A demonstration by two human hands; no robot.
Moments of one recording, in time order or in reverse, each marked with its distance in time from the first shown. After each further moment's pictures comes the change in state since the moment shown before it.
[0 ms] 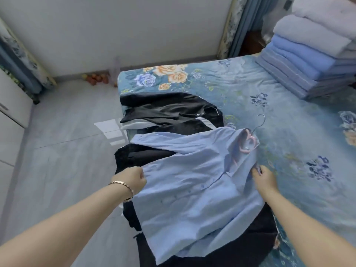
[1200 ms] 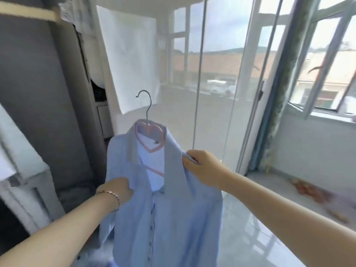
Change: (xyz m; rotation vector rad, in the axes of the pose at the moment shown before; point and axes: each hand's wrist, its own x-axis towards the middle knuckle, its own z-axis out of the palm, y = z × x) left_hand -0.434 -0.713 -0.156 -0.292 0.421 -1.071; right_hand -0.708 -0.630 0.366 -0.117 -1.157 -1.573
